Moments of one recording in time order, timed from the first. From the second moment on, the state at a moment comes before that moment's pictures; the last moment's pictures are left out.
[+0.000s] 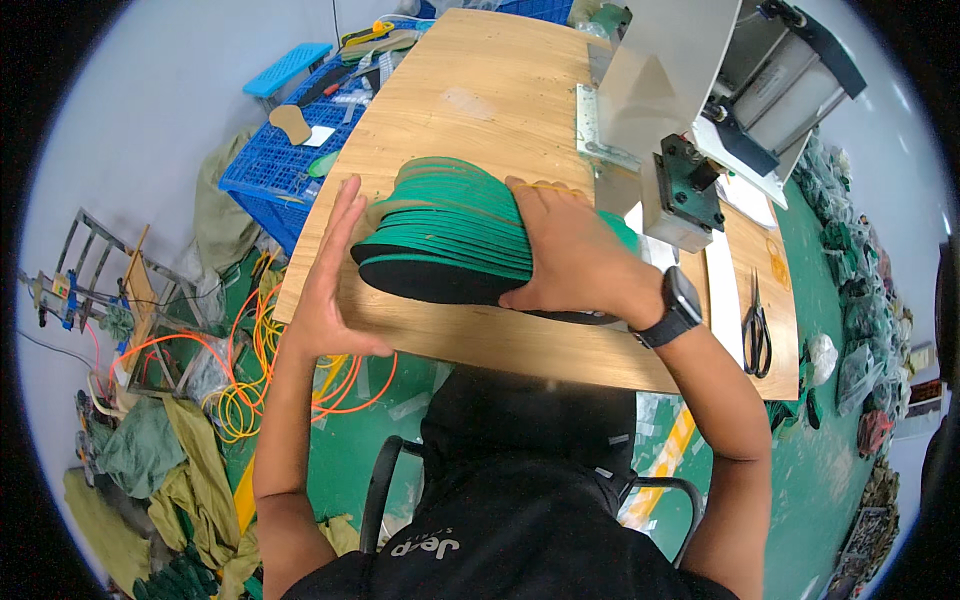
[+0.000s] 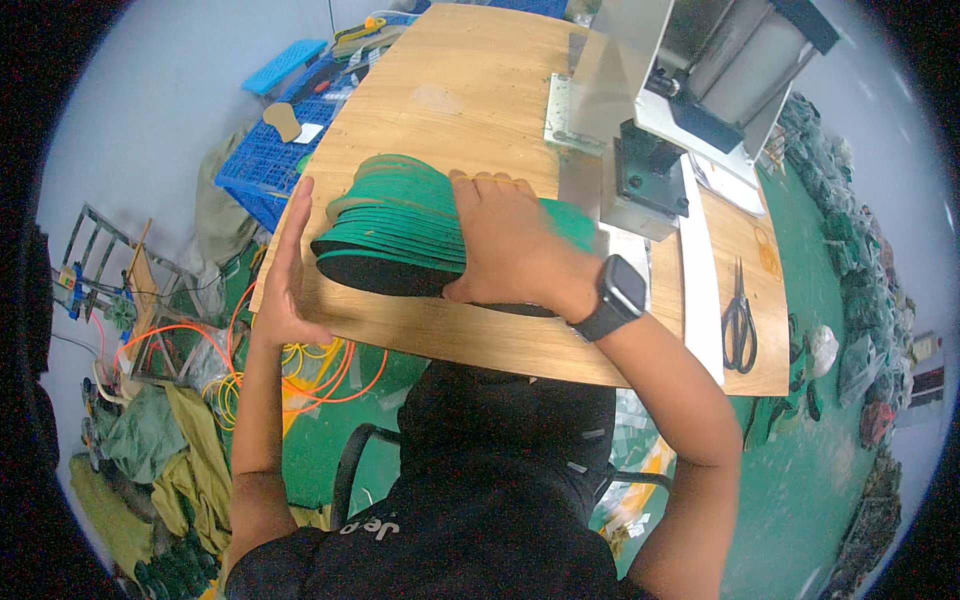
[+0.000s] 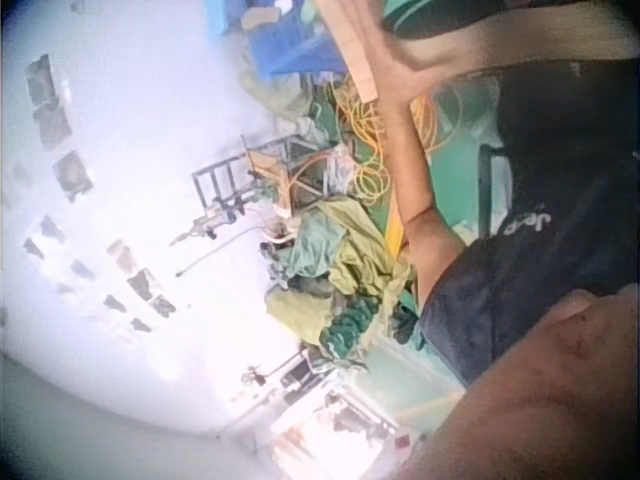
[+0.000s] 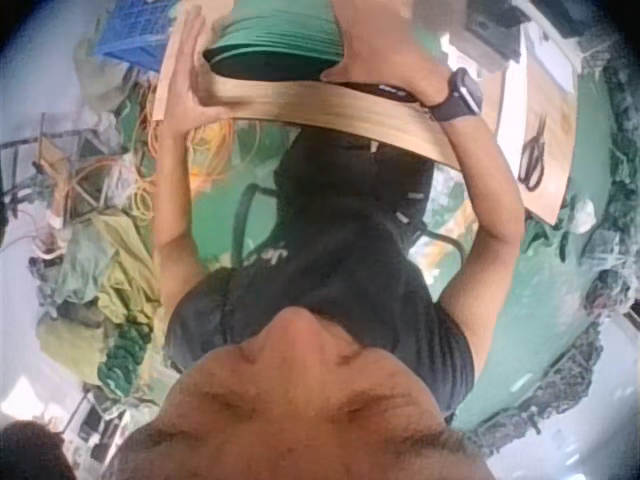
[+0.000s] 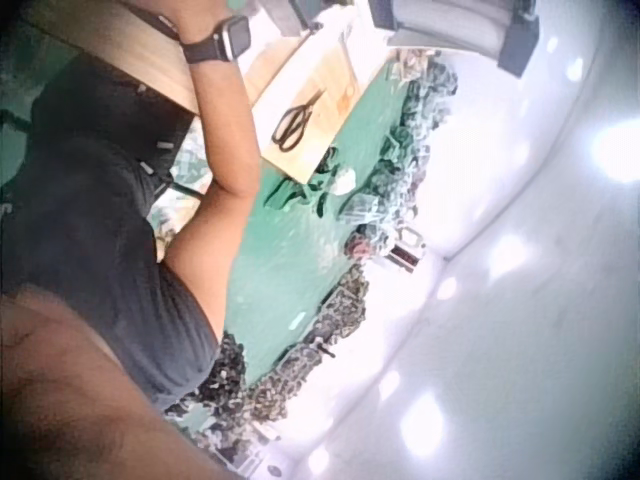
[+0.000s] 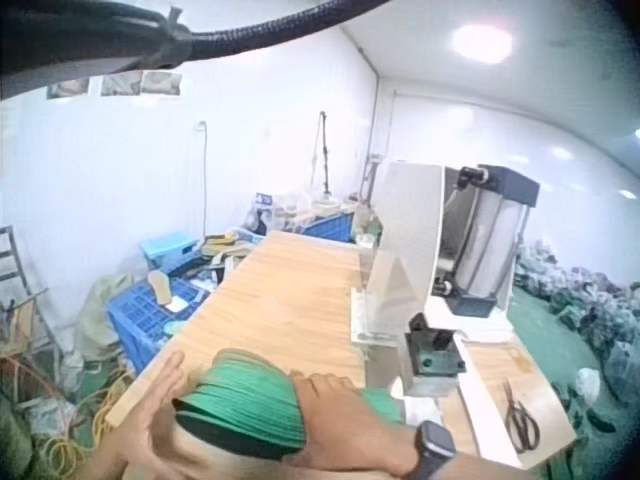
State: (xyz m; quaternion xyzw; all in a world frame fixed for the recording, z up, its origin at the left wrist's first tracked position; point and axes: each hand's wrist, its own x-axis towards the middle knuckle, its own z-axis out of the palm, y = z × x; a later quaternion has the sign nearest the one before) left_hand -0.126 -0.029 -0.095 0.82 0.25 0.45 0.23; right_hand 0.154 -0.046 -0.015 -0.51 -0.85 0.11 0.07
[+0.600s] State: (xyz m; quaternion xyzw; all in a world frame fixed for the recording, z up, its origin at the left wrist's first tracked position) left_hand -0.103 -0.027 -0.083 0.83 0.33 0.36 0.27; right_hand 0.137 -0.047 -0.013 -0.41 -0.90 0.14 0.10
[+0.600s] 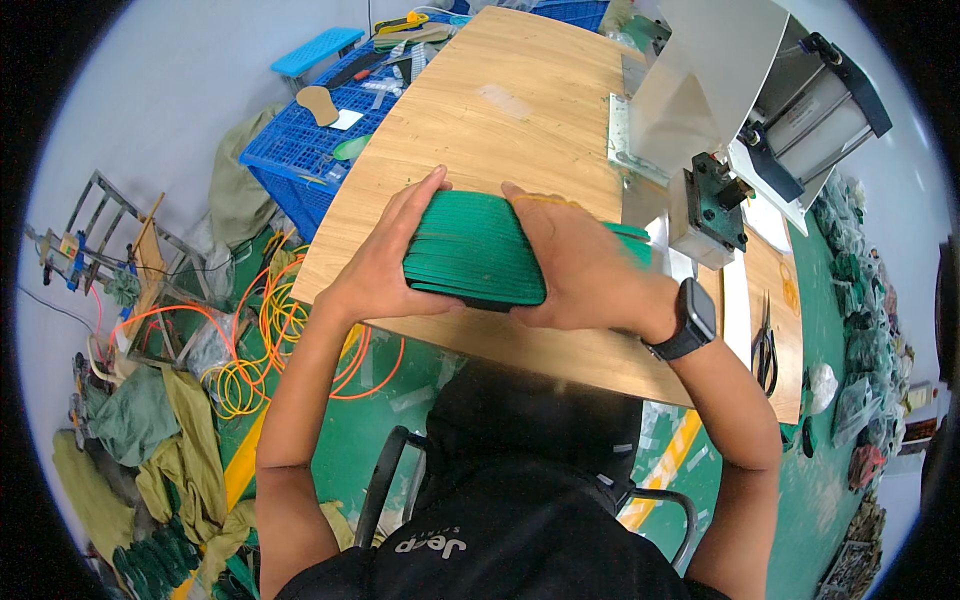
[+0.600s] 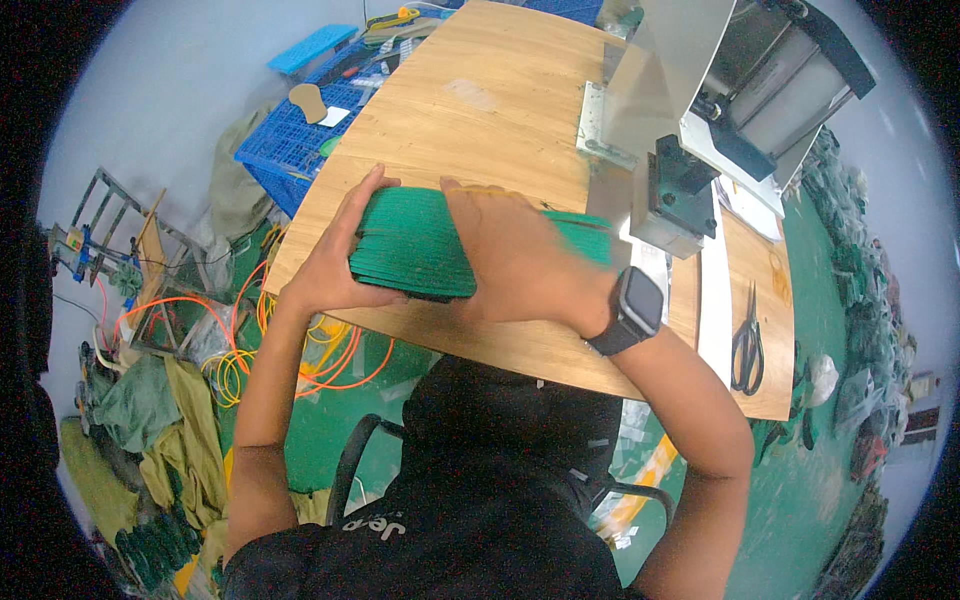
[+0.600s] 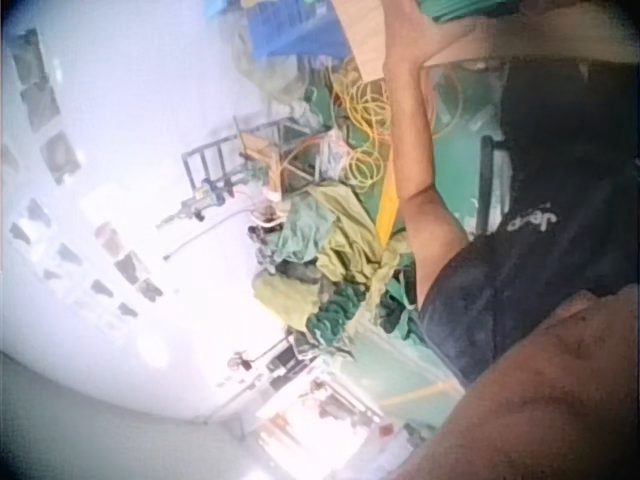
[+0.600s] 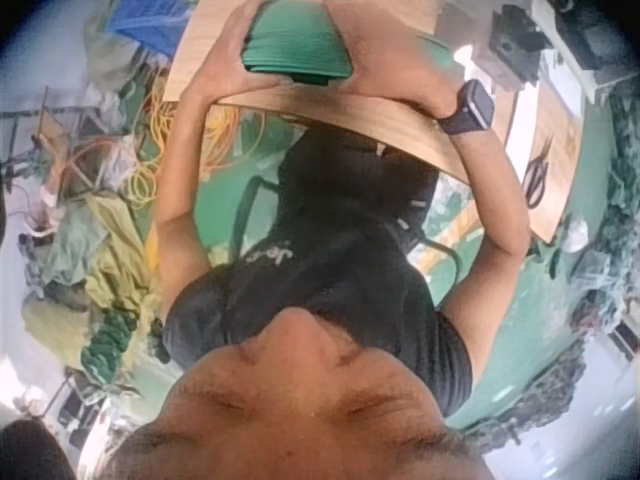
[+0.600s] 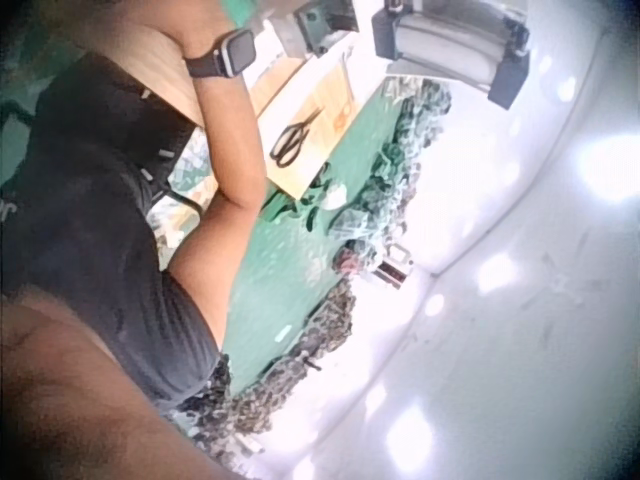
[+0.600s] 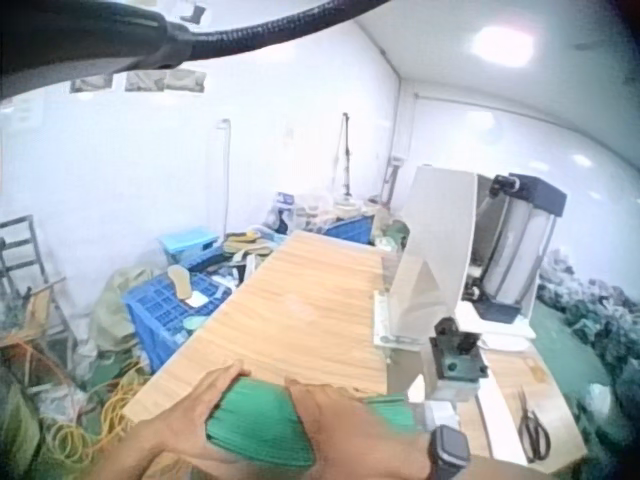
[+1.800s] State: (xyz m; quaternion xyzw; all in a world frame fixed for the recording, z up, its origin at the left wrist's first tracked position) left_hand 0.111 -0.141 -0.030 0.65 -0.04 0.14 0.75; right_hand 0.278 -0.275 -0.033 -0.15 -0.72 0.48 0.48
